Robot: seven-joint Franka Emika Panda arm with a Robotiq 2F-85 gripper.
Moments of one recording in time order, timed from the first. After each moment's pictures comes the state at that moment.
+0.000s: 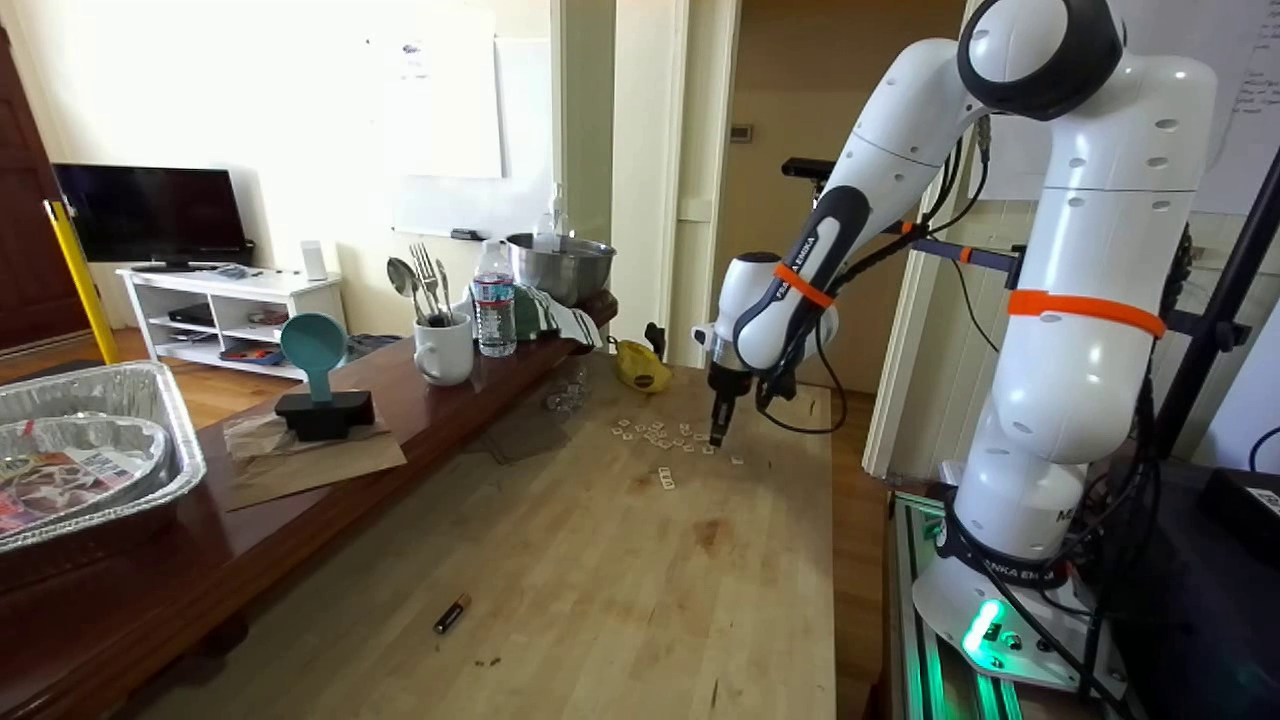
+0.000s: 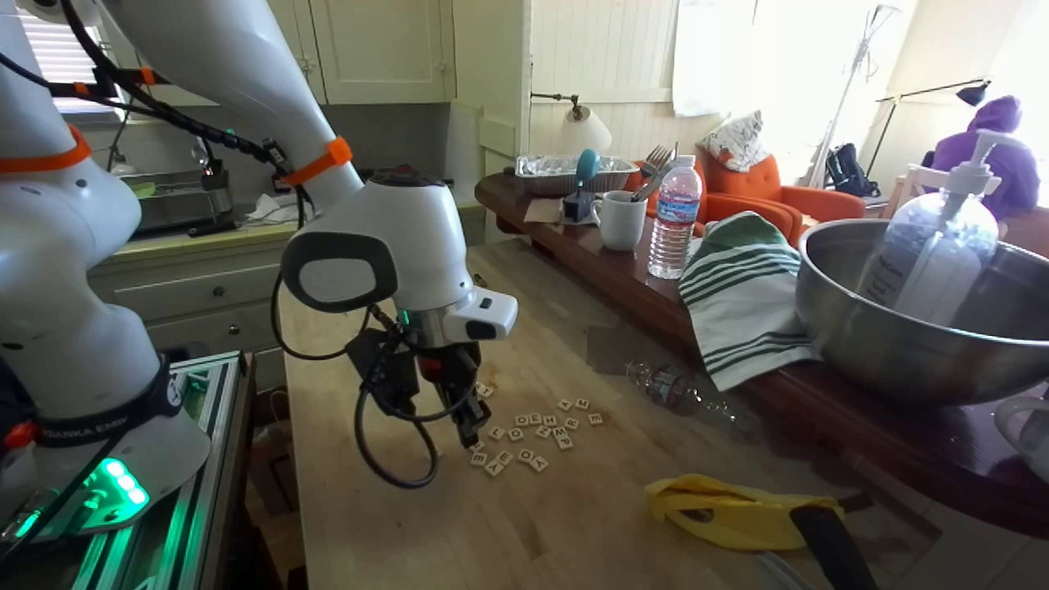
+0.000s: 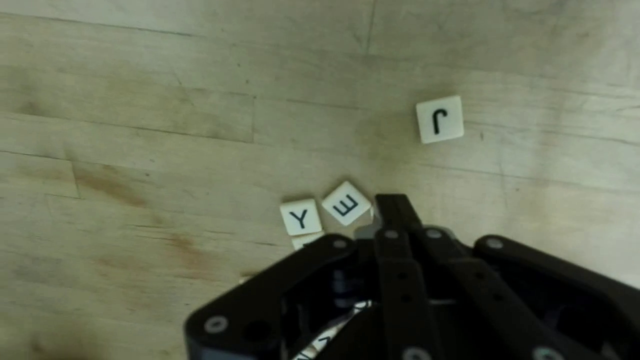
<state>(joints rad) -0.21 0.03 -0.21 -2.74 -0.13 2.94 -0.49</state>
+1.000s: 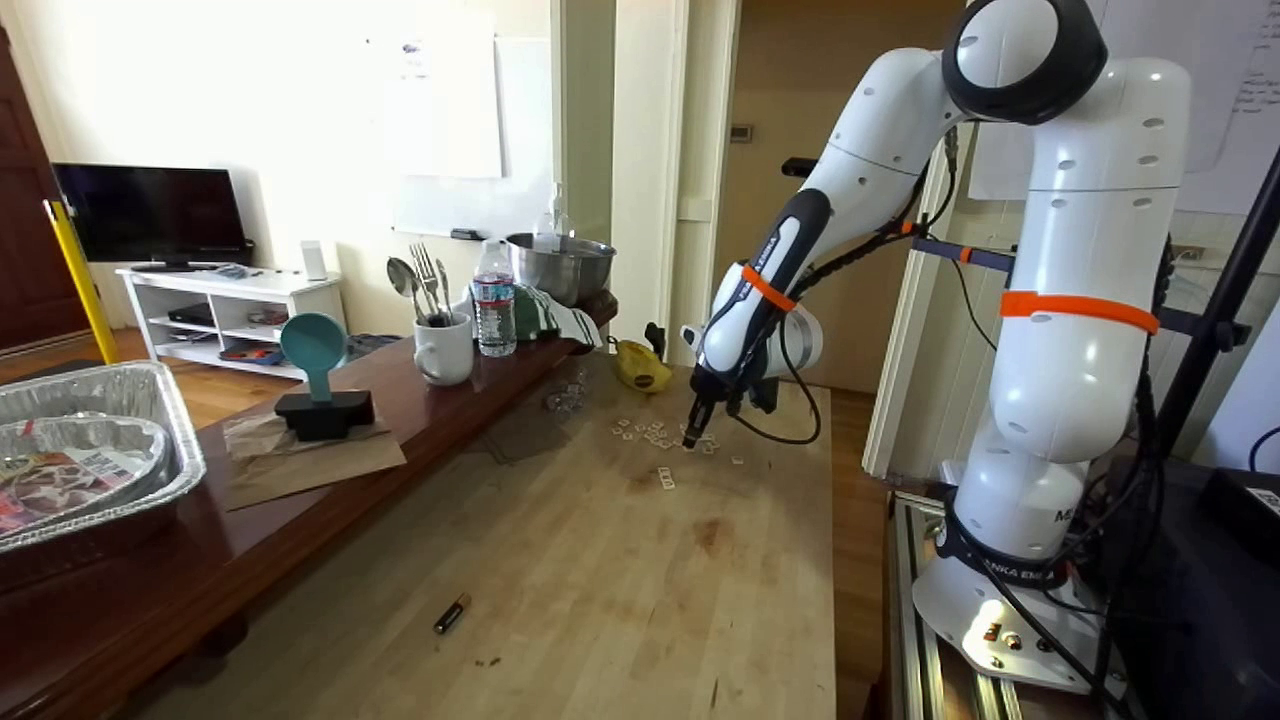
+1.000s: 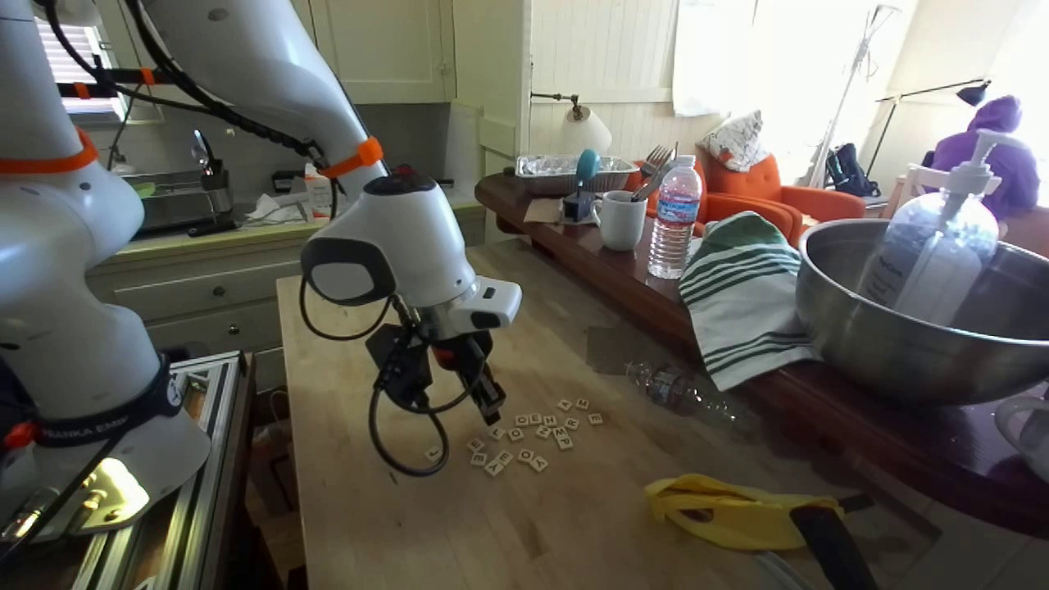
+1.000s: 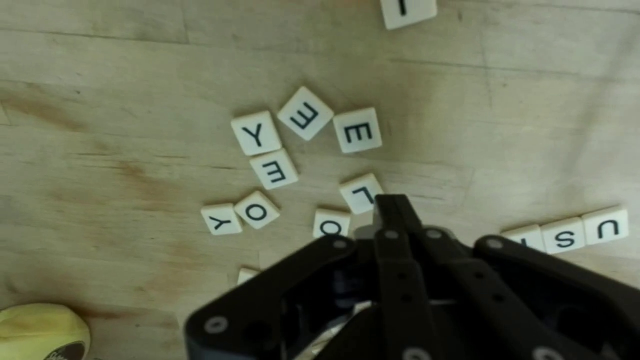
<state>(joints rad) -0.24 0.09 -0.03 -2.73 0.28 3.11 -0.71</state>
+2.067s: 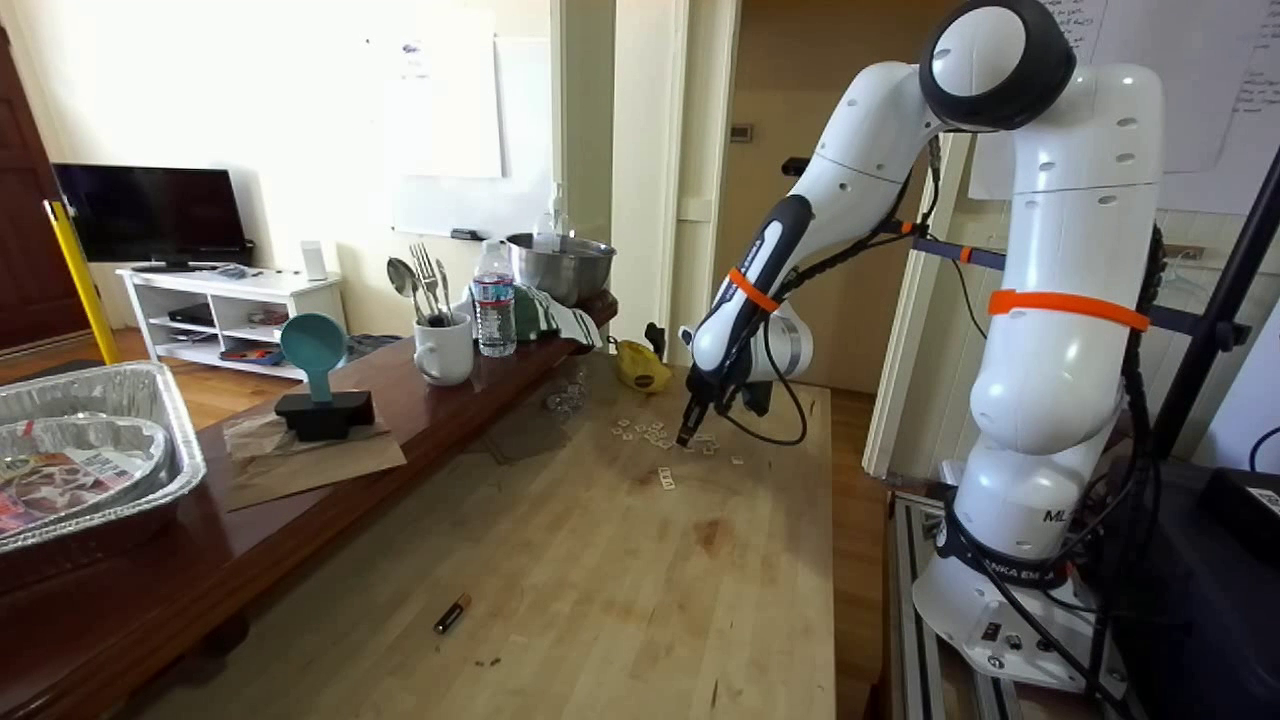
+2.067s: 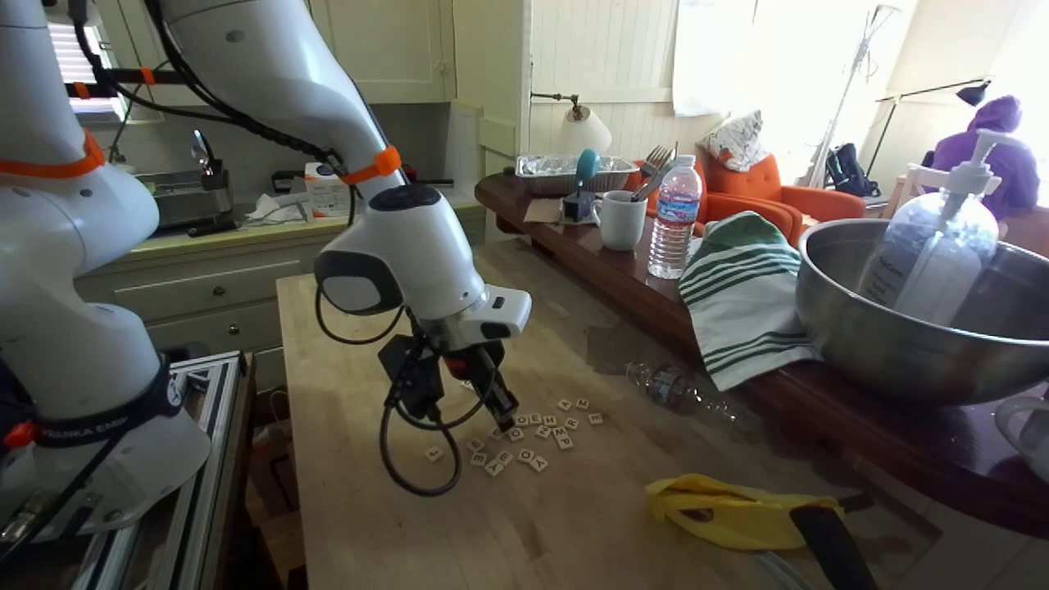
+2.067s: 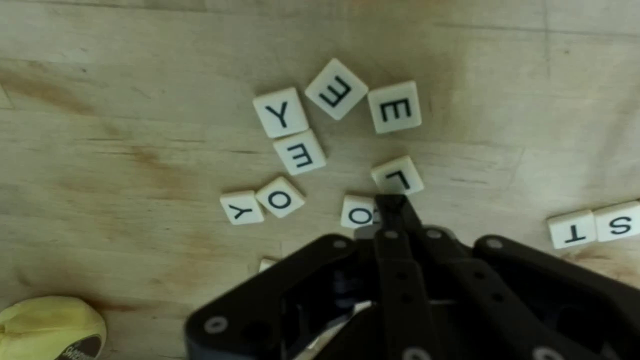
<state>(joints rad) -0.46 0.16 0.18 -2.69 0.36 3.18 -0.79</state>
